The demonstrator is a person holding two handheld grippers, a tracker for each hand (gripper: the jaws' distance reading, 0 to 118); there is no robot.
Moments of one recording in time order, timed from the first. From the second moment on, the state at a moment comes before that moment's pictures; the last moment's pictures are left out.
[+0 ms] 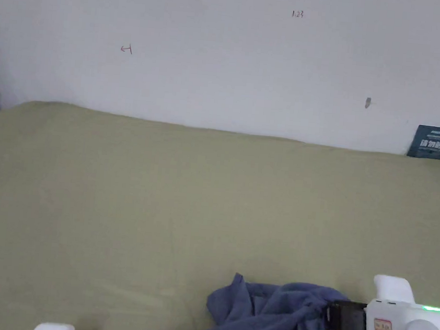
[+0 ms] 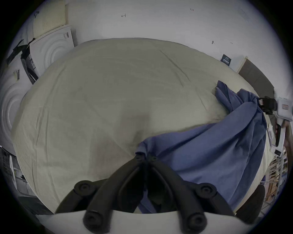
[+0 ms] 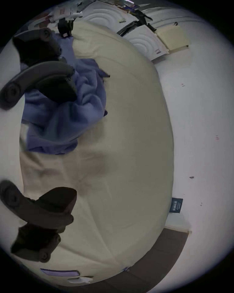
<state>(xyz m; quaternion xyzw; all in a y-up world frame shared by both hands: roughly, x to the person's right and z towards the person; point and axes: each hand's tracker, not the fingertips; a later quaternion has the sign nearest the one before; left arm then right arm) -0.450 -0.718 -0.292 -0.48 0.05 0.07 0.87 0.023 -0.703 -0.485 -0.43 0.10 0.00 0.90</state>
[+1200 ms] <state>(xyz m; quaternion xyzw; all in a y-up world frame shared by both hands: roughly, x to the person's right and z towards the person) -0.431 -0.372 -0.278 -0.22 0.09 0.01 0.97 0.108 -0.376 -0.313 -0.16 0.09 0.00 0.98</state>
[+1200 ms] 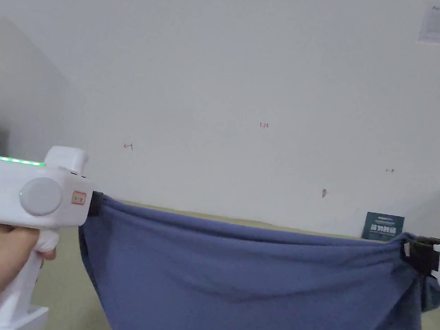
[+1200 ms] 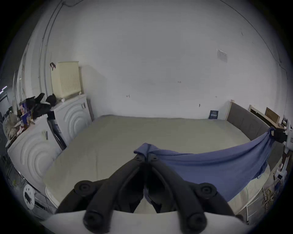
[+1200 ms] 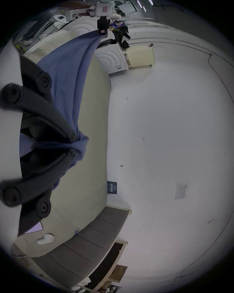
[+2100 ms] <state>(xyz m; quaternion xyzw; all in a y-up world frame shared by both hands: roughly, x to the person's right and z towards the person) -0.425 -0.388 -0.553 -0.21 0.17 -0.04 0.96 0.040 -0.401 -0.610 -0.17 0.01 0.02 0.99</state>
